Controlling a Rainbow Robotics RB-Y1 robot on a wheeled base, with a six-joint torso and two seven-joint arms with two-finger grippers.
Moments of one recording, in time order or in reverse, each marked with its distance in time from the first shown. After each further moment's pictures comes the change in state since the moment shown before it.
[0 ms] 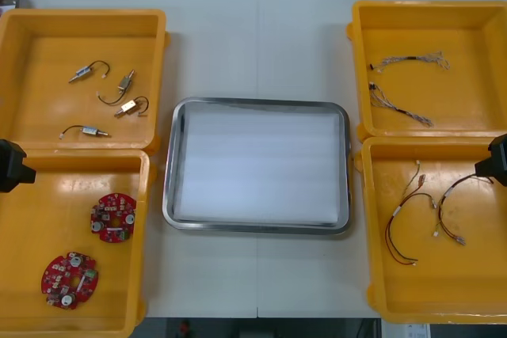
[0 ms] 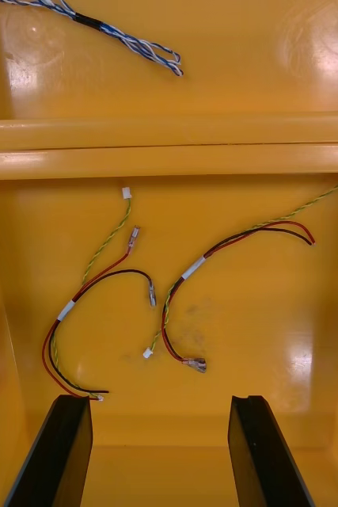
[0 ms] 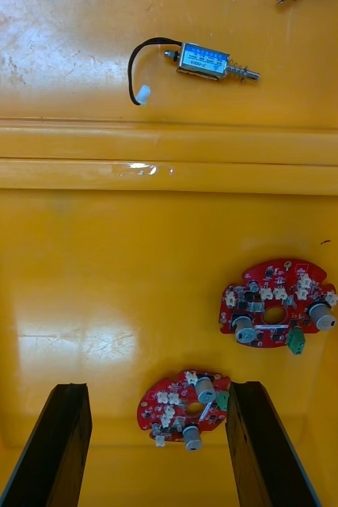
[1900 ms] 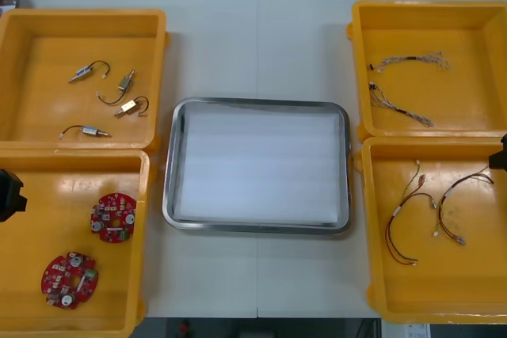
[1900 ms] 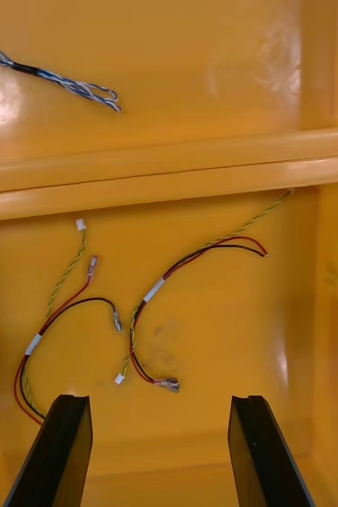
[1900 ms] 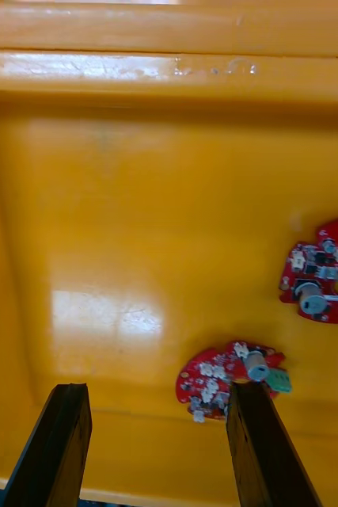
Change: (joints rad) right arm 0.007 0.041 -0.037 0.002 0.117 0.000 0.000; left arm 0.114 -0.003 -0.053 -0.056 -0.131 -0.001 0.010
